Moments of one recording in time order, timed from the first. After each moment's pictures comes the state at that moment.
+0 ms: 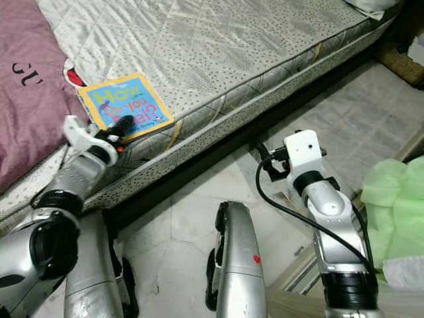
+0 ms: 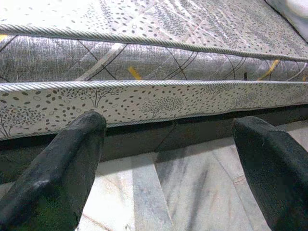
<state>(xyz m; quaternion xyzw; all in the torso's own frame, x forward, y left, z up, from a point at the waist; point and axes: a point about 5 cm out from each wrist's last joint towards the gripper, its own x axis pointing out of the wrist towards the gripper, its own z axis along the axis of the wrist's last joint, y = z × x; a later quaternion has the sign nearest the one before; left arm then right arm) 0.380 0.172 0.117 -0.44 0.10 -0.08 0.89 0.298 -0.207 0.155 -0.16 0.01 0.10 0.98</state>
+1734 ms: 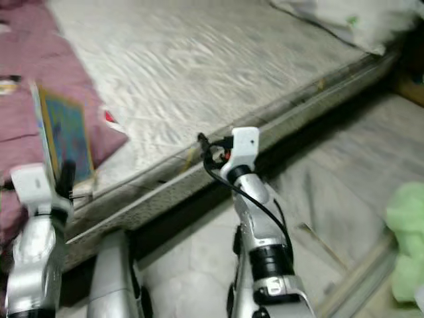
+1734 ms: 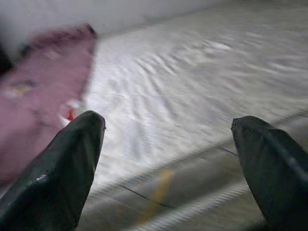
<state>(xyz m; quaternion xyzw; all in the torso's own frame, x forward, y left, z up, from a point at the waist) 0.248 0.219 0.098 -0.01 0.01 0.10 0.99 0.329 -0.093 0.133 0.11 -0.01 0.18 0.98</state>
